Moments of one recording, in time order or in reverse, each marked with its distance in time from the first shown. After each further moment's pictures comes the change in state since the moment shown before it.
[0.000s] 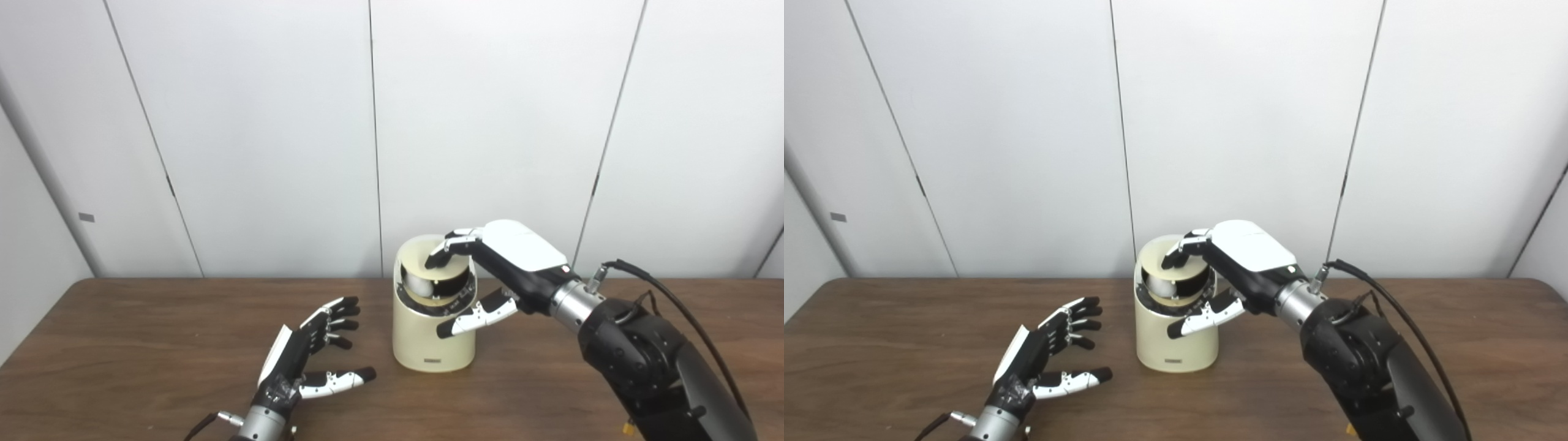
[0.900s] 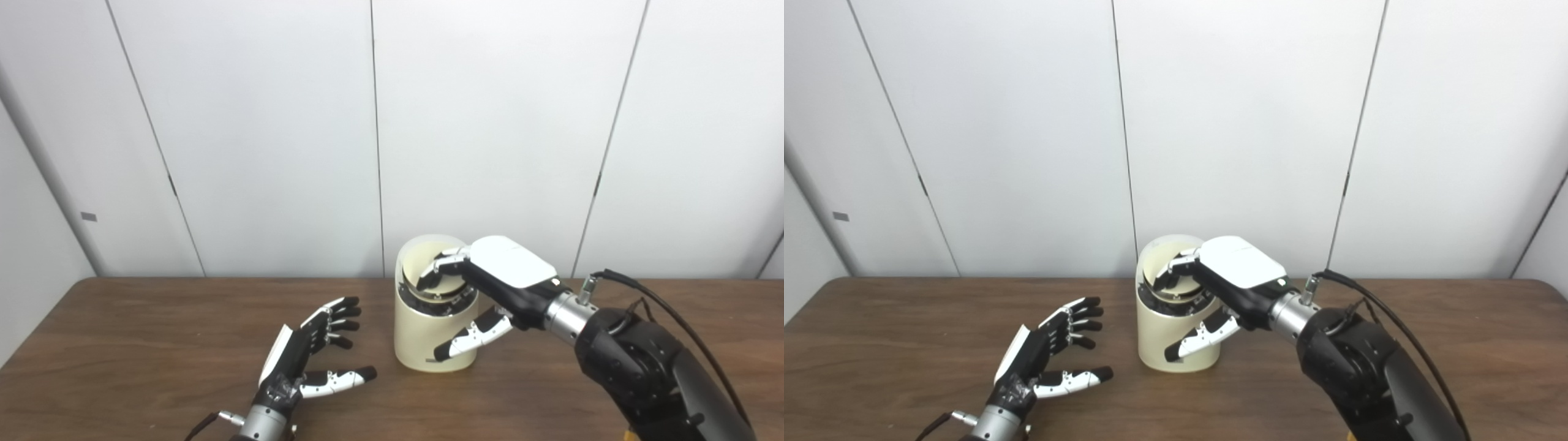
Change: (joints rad) left arm 0.005 -0.002 0.006 -0.010 -0.001 0.017 0.000; right arm 0.015 -0.007 0.028 0.001 -0.012 -0.054 0.045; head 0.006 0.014
